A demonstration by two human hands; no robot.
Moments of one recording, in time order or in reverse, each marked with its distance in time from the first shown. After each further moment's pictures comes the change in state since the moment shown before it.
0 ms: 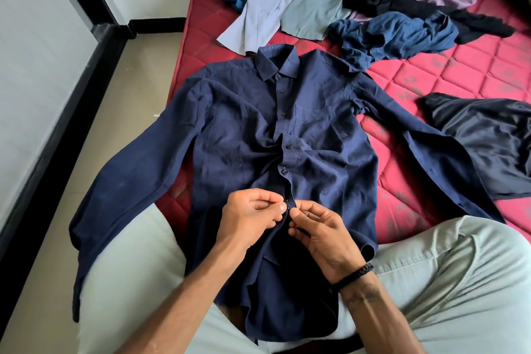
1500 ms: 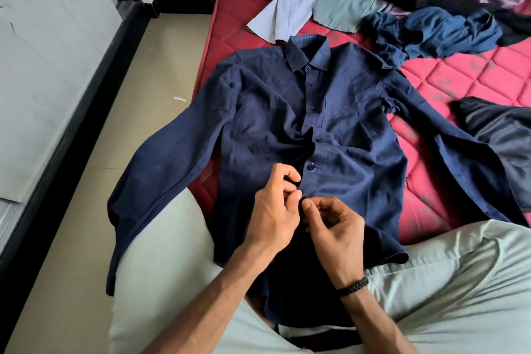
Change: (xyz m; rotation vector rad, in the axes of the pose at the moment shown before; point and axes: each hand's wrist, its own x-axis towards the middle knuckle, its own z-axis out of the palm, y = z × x) left_hand -0.009 -0.004 -0.008 0.216 0.079 0.434; right_hand -0.008 0.024 0.031 -0.582 0.256 -0.467
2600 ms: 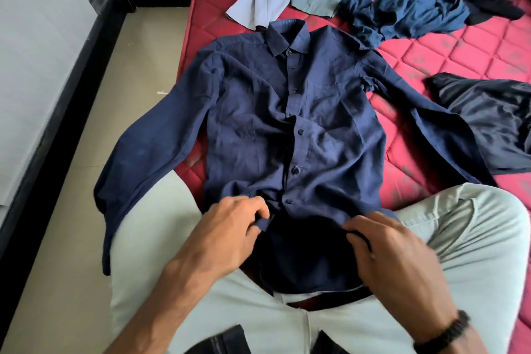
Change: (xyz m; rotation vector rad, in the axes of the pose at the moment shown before) left_hand -0.060 0.004 -0.069 0.629 -0.349 0.133; right_hand -0.073 -0.052 -0.103 -1.134 -0.137 -0.349
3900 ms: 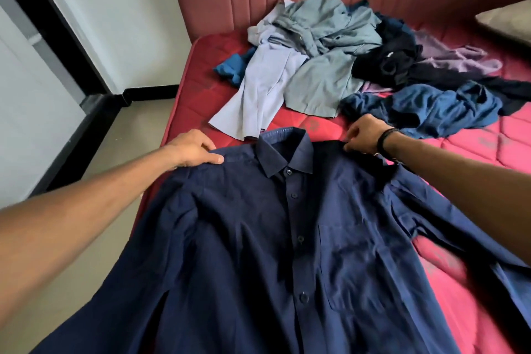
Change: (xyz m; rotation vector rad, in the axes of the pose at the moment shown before) left_hand 0.463 -0.164 -0.143 0.106 -0.035 -0.327; right_hand 0.563 0.117 0.034 0.091 -0.165 0.236
